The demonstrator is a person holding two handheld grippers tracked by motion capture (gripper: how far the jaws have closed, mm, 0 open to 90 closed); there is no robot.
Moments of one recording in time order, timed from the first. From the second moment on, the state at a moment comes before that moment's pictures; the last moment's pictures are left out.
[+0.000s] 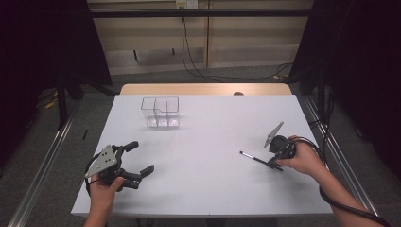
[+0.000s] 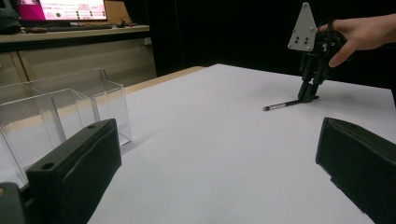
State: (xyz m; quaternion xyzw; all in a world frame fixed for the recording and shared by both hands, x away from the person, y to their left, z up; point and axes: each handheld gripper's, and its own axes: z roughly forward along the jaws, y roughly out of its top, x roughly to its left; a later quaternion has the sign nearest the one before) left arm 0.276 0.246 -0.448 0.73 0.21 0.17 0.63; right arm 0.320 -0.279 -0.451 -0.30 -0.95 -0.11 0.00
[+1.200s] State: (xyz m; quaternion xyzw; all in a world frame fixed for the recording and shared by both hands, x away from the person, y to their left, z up) left arm 0.279 0.239 -0.446 0.74 0.21 0.17 0.62; right arm 0.323 -0.246 -0.430 -0.26 -0.95 -0.15 -0.01
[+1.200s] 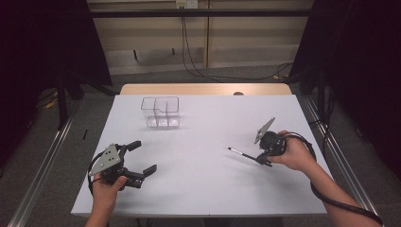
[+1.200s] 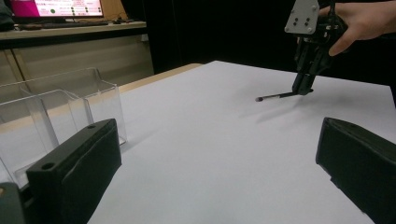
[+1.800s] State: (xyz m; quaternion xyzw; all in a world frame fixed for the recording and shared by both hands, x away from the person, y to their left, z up) left arm 0.282 0.233 -0.447 0.74 0.21 0.16 0.62; right arm 0.324 -0.224 -0.427 -0.25 -0.95 -0.20 -0.01
